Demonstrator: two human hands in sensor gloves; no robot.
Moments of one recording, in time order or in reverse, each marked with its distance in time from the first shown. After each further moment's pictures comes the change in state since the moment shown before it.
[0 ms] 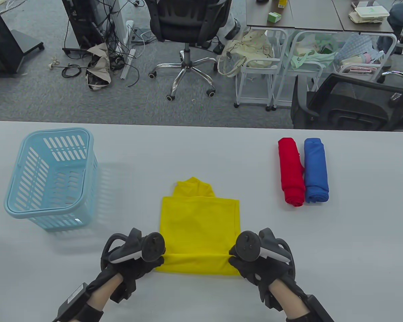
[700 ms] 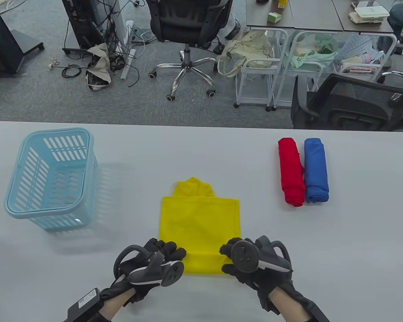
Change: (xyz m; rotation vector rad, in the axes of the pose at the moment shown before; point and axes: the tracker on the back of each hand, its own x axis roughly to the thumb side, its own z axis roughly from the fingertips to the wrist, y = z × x) left_hand 0.049 -0.014 0.005 0.064 -0.161 -0.186; right_hand 0.037 0.006 0.015 -0.077 -0.087 0.196
